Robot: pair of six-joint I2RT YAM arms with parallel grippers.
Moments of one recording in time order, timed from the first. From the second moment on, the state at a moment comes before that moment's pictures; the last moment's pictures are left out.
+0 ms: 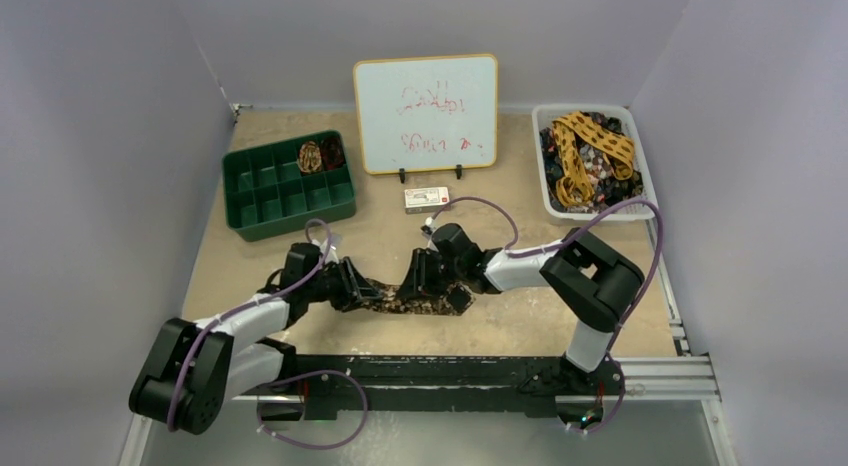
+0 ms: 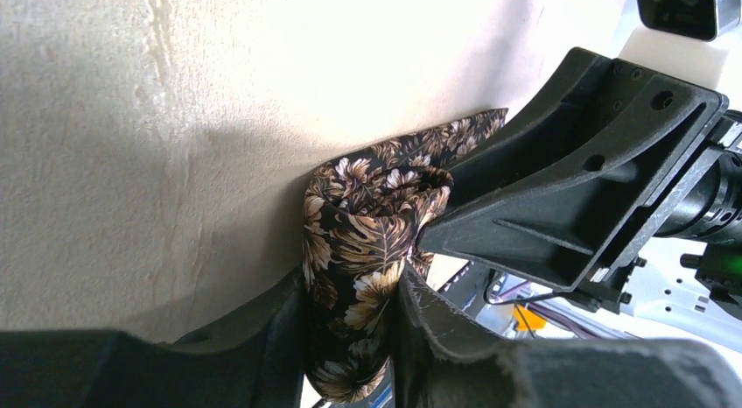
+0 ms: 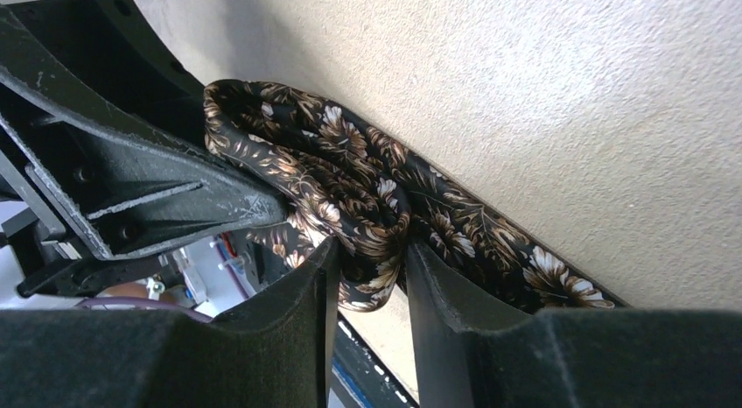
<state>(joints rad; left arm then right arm) -0.28 1.14 0.20 0.15 0.60 -0.89 0.86 1.77 0.75 0.25 -0.42 0.99</state>
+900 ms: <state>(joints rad) -0.55 1.09 0.67 -0.62 -0.09 -0.73 0.86 1.42 0.78 -0.19 -0.04 0.88</state>
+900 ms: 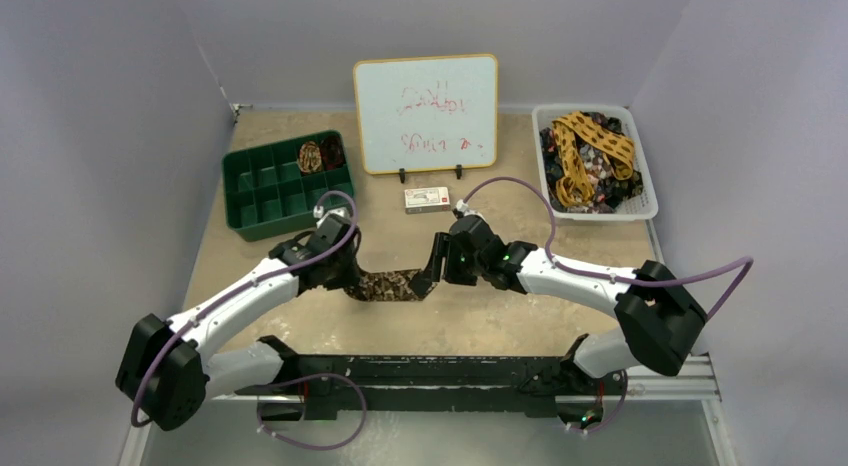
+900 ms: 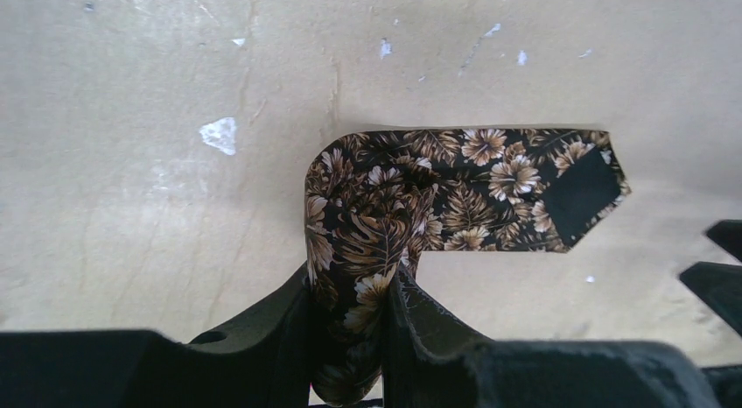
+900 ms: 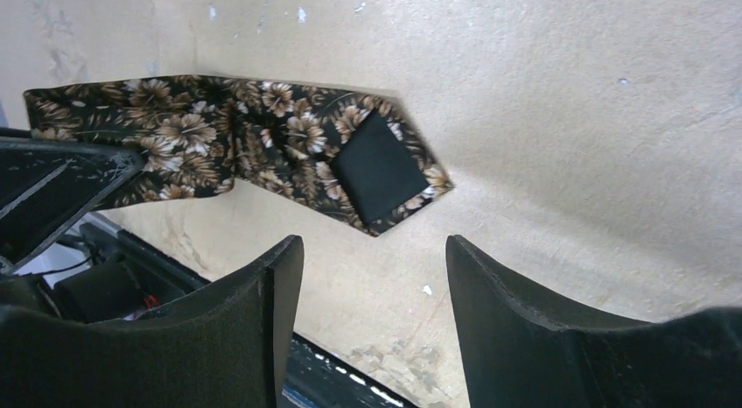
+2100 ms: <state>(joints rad) -0.96 1.57 1.03 -0.96 -0.69 -0.91 0.85 1.25 0.71 -0.31 0.16 0.95</state>
